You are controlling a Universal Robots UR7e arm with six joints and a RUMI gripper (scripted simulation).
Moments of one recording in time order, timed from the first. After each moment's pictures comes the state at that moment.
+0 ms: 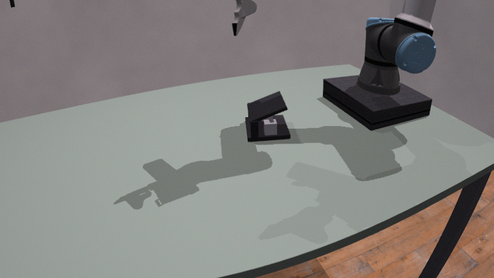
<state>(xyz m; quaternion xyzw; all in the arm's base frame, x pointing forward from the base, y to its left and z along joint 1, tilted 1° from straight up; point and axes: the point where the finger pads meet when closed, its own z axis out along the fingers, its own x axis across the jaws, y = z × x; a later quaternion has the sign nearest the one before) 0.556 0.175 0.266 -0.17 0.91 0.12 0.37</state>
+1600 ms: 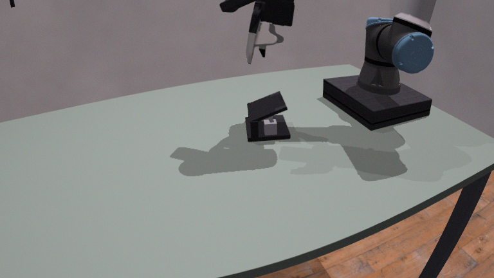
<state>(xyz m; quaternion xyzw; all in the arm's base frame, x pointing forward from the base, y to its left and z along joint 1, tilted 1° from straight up) 0.440 0.087 0.135 -0.51 0.85 -0.01 0.11</state>
